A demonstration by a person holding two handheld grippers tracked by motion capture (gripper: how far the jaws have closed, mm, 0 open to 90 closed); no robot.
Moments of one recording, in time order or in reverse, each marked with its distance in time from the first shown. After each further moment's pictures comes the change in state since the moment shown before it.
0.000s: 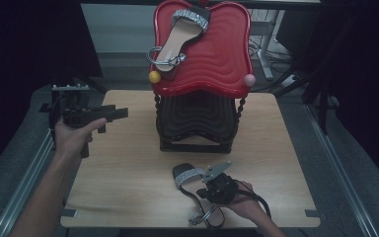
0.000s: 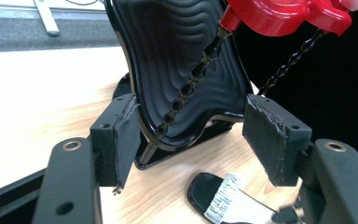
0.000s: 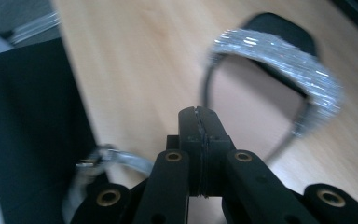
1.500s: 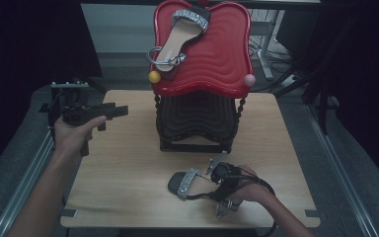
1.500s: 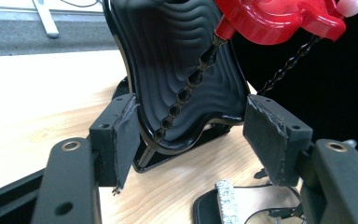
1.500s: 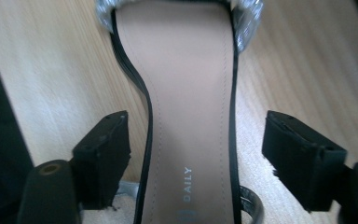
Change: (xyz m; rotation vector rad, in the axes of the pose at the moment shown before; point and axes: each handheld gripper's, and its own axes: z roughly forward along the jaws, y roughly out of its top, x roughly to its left) left arm -0.003 0.006 -0.001 -0.003 -0.004 0.000; right arm -0.047 -0.001 0.010 0.260 -0.075 -0.093
